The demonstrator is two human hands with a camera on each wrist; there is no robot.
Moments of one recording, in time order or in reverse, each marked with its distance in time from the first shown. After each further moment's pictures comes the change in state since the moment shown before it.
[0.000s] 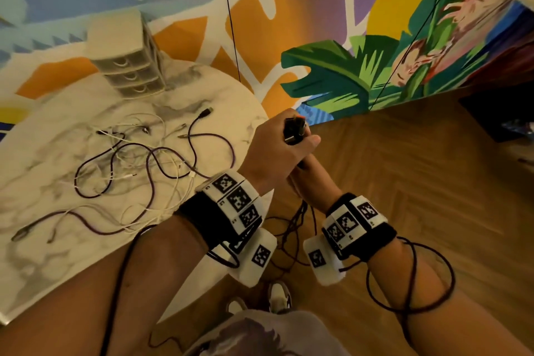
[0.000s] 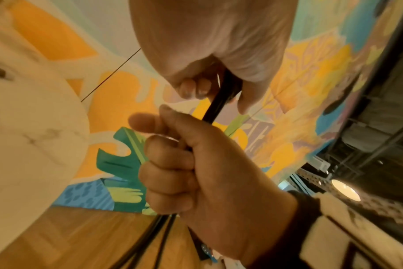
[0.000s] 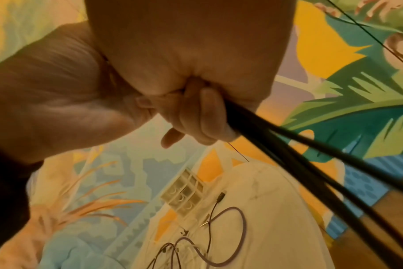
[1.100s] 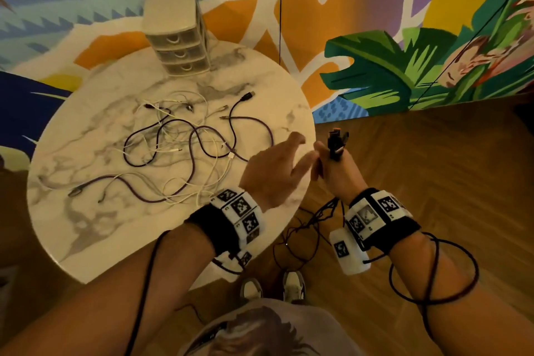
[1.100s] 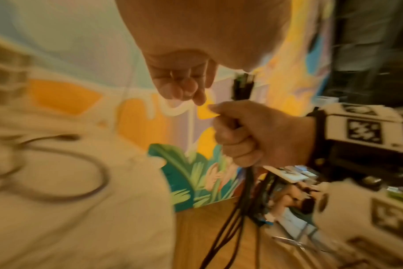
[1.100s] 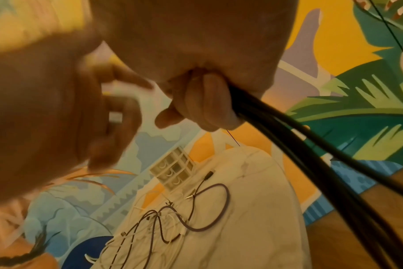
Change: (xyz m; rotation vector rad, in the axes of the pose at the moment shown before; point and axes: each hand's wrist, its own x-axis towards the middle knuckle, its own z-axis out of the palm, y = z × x) left_hand -0.049 -0.058 -0.054 0.656 -0.108 -0.034; right_hand 0.015 0.025 0.025 -0.149 0.022 0.260
